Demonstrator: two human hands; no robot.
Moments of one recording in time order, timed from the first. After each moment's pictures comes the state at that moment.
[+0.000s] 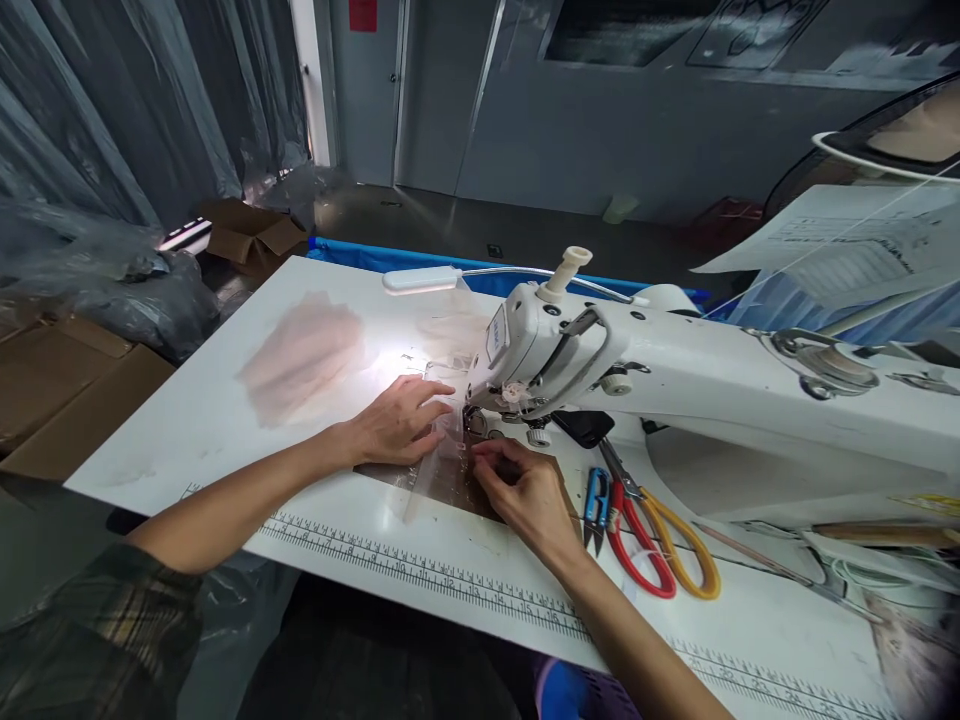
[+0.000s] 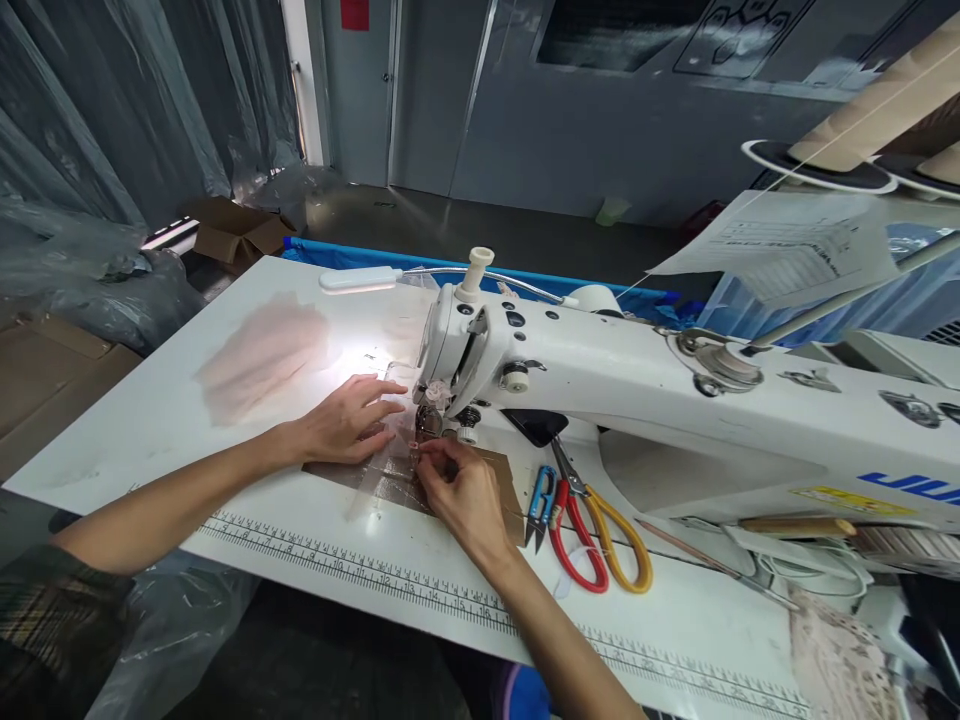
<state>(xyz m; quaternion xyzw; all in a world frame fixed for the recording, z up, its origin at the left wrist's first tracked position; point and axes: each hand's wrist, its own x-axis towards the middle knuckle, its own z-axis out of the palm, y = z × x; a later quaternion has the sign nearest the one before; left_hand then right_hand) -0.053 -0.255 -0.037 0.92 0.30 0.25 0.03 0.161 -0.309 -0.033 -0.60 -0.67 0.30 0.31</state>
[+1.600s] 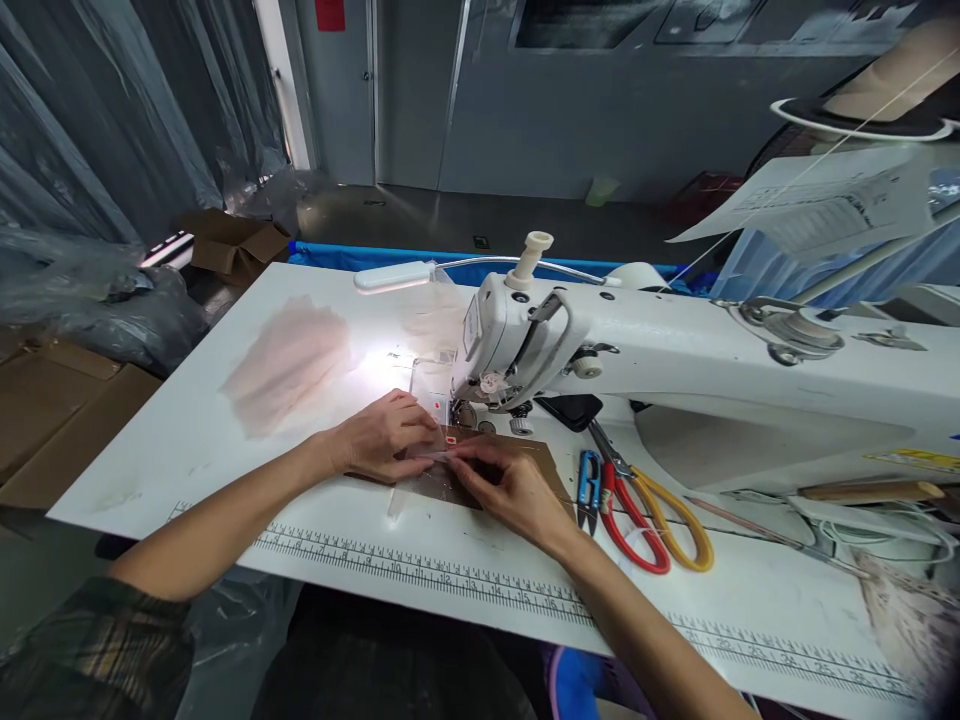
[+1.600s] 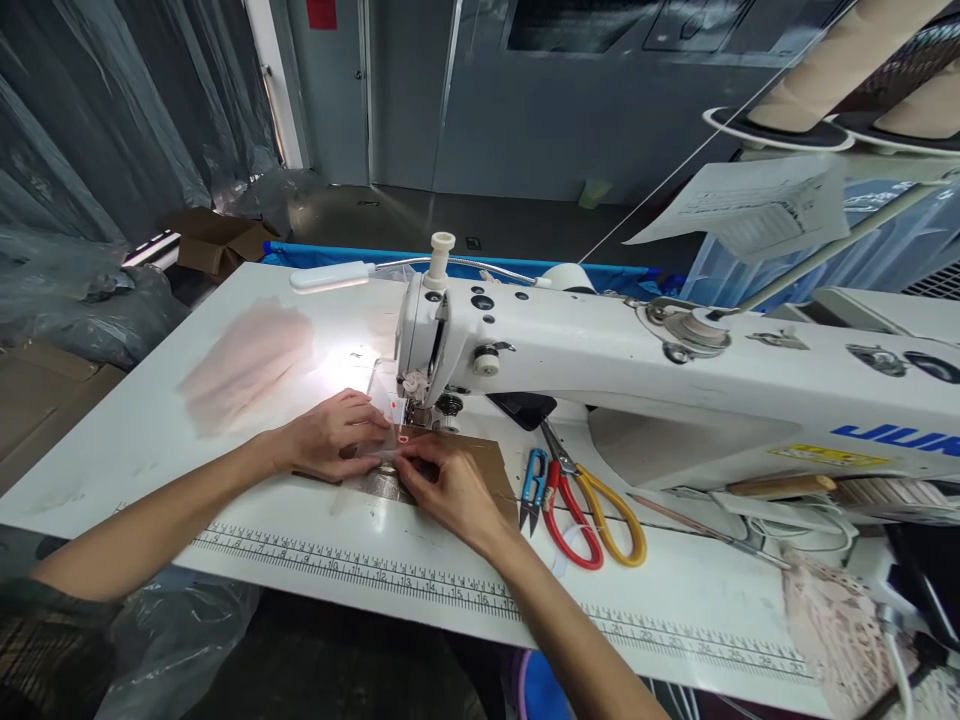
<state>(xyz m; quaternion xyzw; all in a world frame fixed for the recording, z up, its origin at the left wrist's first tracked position) -0.053 -0.255 -0.044 0.95 0.18 0.27 0.04 0.168 -0.307 -0.036 -0.46 -0.77 0.31 0.31</state>
